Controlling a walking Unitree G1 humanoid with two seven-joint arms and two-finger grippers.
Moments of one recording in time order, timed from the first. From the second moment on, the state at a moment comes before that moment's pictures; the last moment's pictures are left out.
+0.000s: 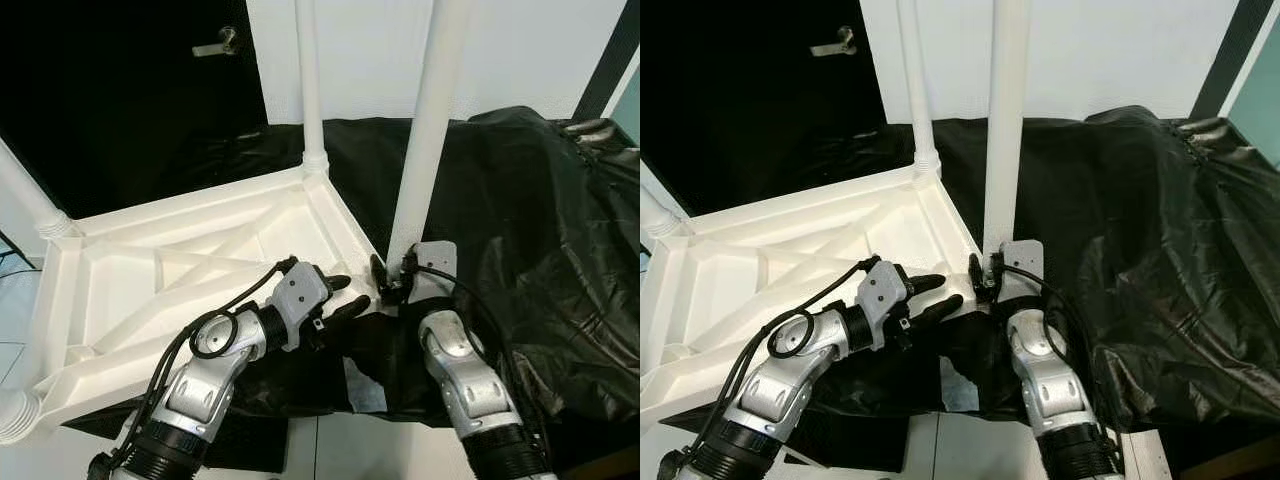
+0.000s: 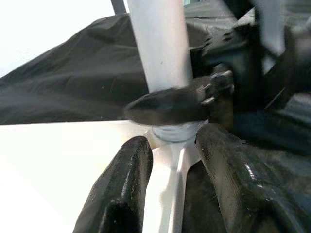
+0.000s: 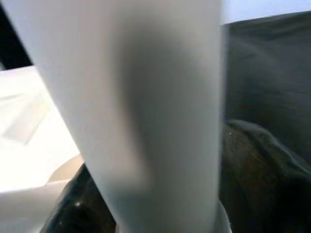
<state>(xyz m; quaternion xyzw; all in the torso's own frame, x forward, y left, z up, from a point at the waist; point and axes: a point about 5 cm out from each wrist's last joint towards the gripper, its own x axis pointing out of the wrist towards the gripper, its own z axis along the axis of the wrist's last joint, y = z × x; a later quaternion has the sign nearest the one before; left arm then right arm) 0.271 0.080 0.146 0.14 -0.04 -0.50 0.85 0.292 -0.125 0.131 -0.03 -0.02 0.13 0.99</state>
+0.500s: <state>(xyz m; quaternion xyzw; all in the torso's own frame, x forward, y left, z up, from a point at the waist) 0.267 0.082 0.140 0.13 -0.03 -0.50 0.85 0.317 -0.145 0.142 -0.09 -0.01 0.32 0.94</state>
